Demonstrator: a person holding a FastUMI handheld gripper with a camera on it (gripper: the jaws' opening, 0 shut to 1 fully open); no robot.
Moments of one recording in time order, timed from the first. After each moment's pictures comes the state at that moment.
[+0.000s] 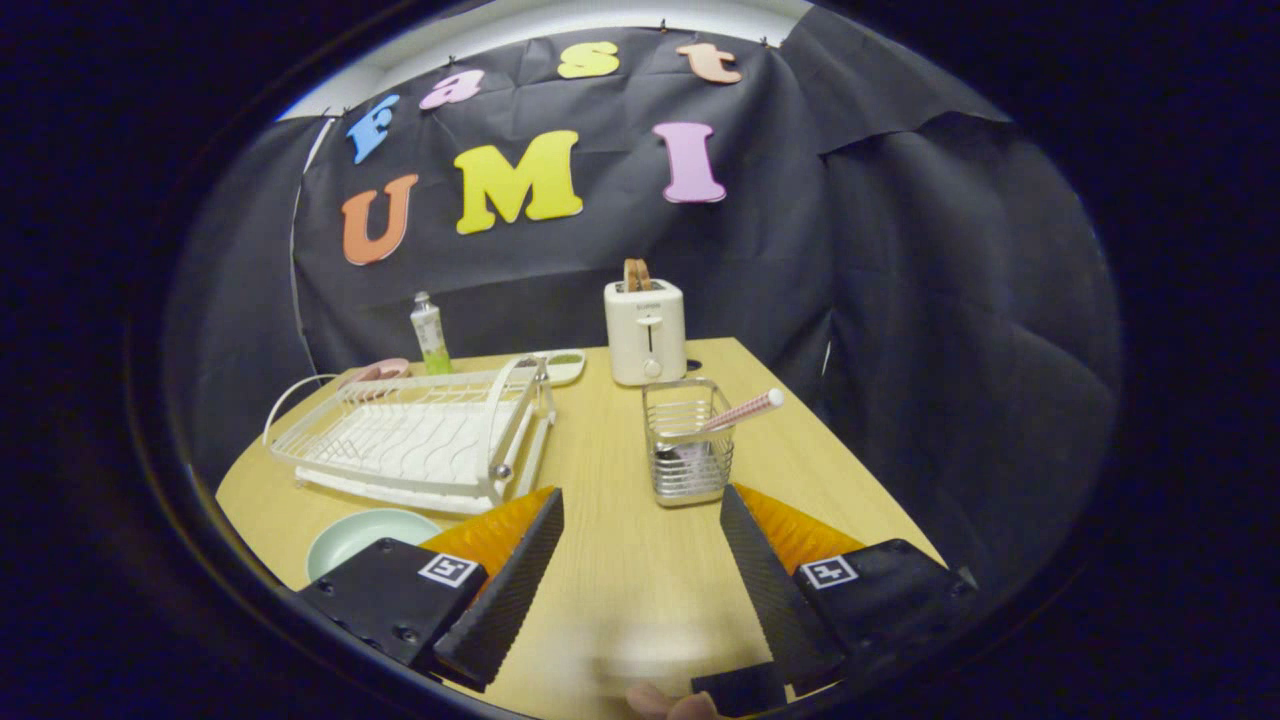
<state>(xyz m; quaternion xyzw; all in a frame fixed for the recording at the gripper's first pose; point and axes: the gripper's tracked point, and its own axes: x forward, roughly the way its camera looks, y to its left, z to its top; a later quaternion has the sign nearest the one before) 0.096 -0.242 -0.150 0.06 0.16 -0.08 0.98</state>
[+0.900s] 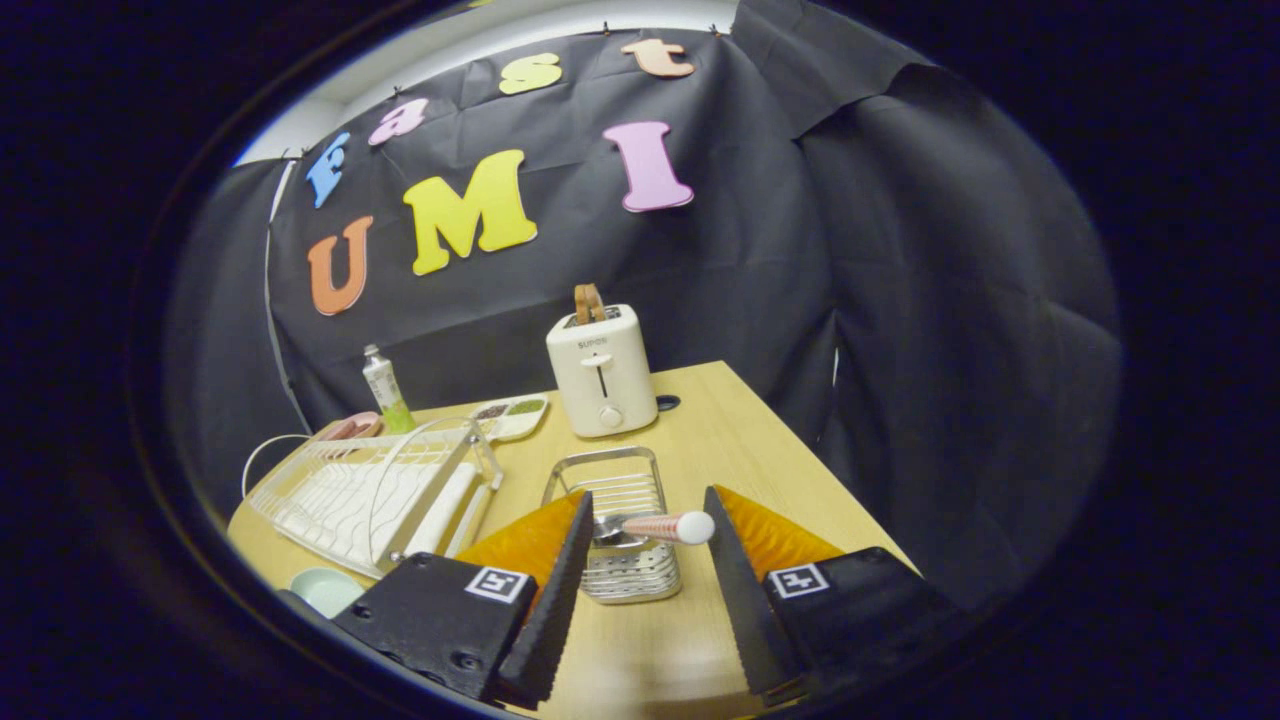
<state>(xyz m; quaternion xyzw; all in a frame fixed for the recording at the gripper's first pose) 0.201 -0.302 -0.155 0.10 0.16 -0.05 0.98</state>
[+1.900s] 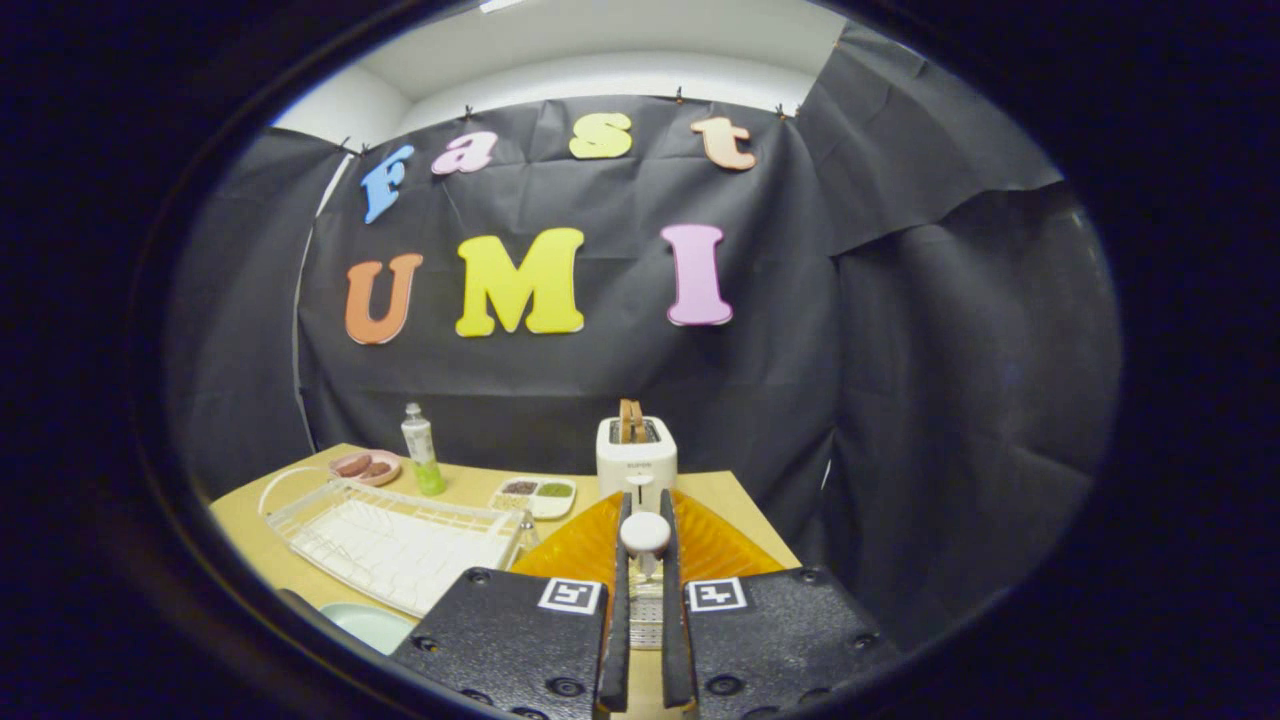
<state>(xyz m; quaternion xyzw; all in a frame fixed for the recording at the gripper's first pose) 0.137 -0.256 -0.002 0.02 0.03 -0.07 1.00</state>
